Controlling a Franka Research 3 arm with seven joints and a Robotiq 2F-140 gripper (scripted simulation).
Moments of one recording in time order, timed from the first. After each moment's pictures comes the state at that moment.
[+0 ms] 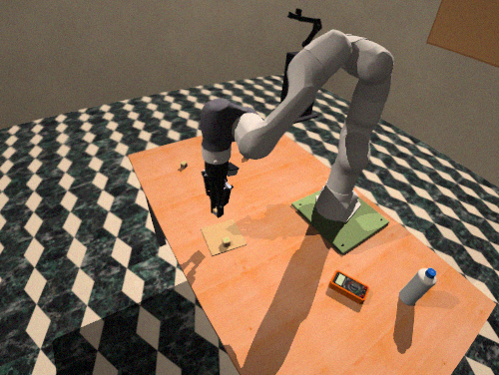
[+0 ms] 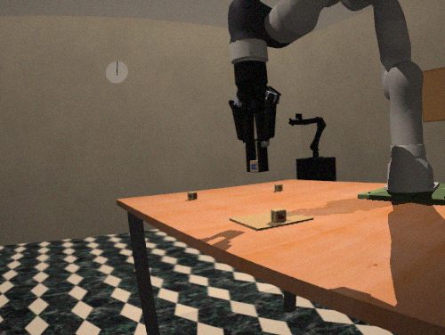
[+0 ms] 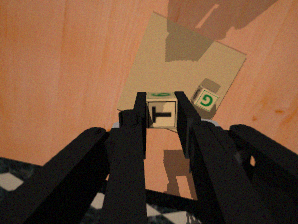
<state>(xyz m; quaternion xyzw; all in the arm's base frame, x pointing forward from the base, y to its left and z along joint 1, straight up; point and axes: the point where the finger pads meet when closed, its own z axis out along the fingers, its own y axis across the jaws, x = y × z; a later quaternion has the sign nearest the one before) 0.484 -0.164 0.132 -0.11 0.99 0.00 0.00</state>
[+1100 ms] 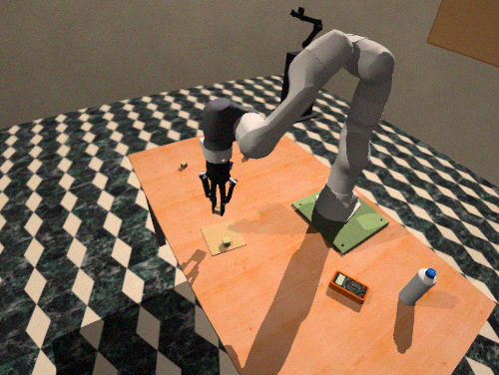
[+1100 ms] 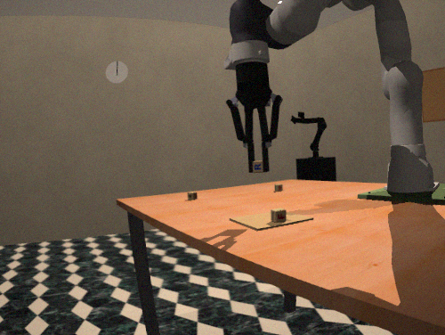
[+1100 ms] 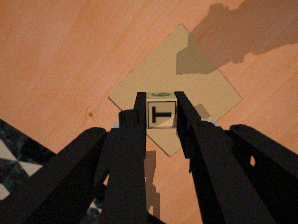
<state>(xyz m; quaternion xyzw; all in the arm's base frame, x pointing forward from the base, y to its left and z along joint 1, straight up) 0.477 -0.168 0.130 -0.32 0.95 0.00 0.00</state>
